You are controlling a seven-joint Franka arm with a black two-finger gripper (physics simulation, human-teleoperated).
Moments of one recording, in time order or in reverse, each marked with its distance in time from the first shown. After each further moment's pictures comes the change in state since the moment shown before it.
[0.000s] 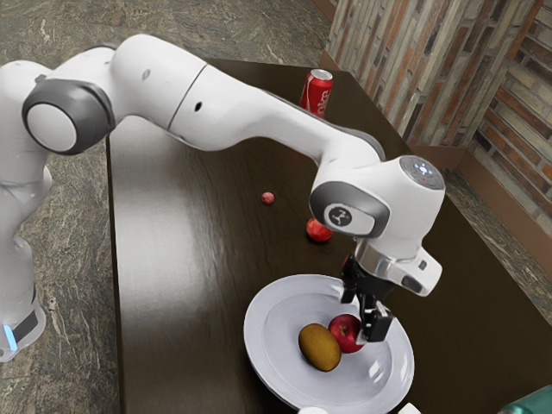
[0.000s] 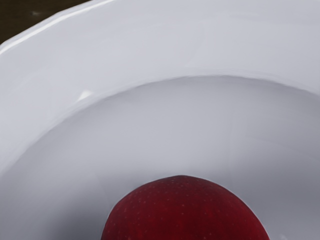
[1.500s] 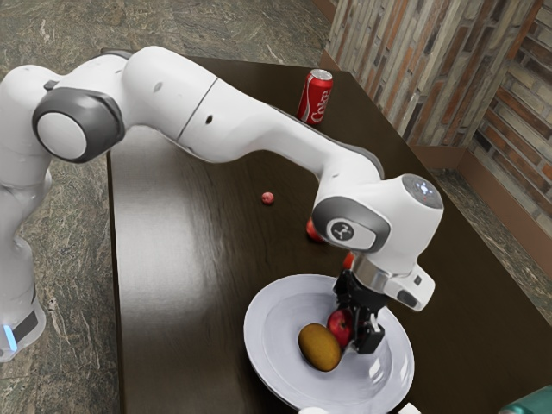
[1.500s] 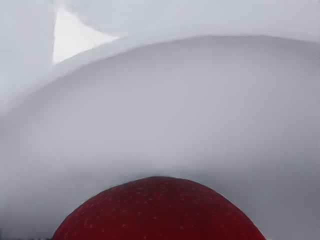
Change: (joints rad) arm 0.008 0.042 -0.001 -0.003 -0.028 -0.011 -0.008
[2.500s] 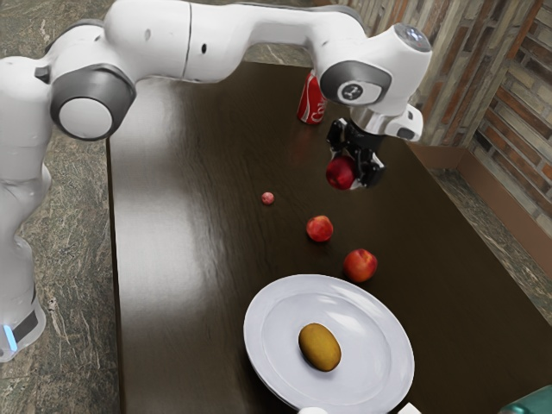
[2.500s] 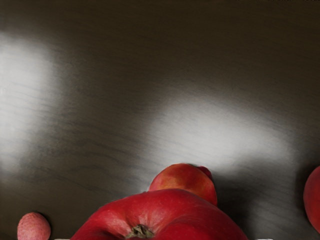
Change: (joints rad) arm 0.024 -0.083 0.399 0.192 0.127 -0.223 0.001
